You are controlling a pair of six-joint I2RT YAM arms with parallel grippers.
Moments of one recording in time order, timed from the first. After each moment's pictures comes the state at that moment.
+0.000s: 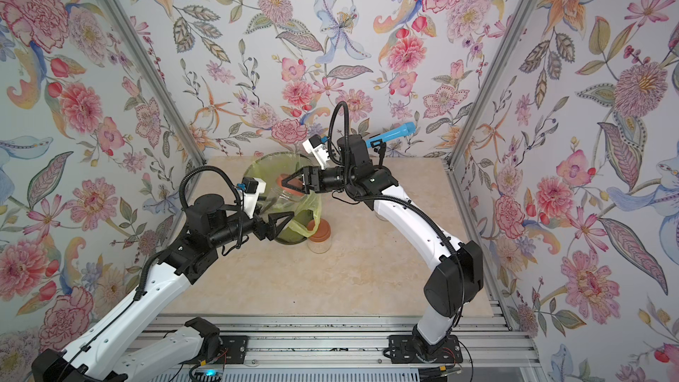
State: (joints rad) left arm -0.45 0.99 0.88 -0.14 0.41 -0.13; right arm 0.61 1.69 1.68 -0.35 -0.83 0.54
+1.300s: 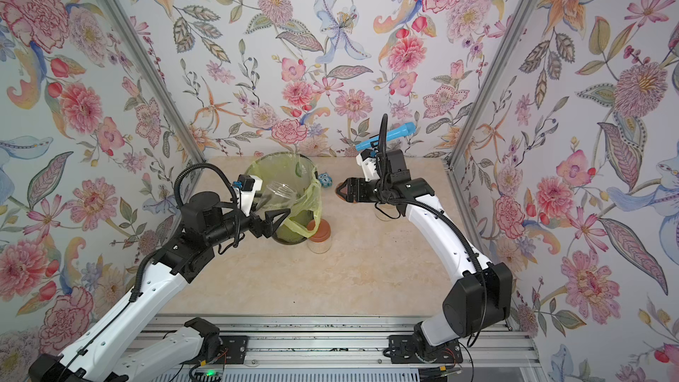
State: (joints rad) left arm -0.43 0.98 0.92 -0.19 0.39 -0.08; right arm 0.38 1.51 1.42 -0.65 -0.43 0.30
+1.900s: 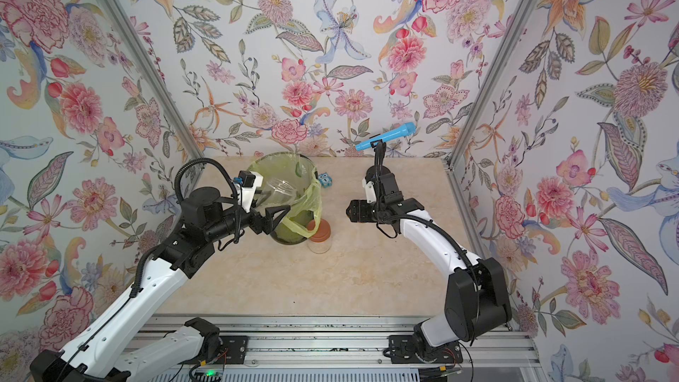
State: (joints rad) left arm -0.42 1.02 0.97 -0.22 0.39 -0.06; right arm 0.42 1.49 1.15 -0.50 -0.19 0.30
